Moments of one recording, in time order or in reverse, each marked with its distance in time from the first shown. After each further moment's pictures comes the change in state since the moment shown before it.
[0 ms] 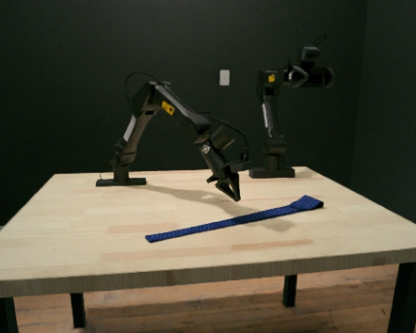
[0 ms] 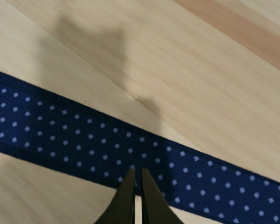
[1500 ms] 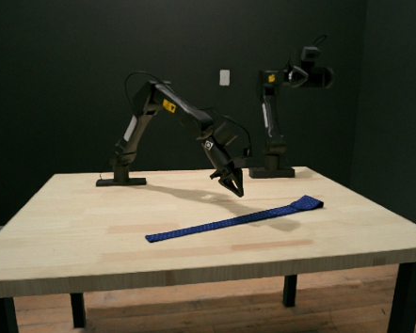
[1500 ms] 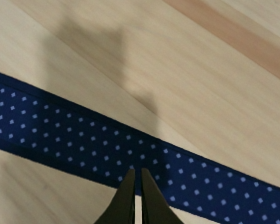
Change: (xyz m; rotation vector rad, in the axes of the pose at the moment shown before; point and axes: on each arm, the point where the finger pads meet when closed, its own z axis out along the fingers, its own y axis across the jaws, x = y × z) left arm 0.000 0.000 0.000 0.000 0.000 0.000; right arm -0.011 0.010 -0.006 -0.012 -0.004 -0.009
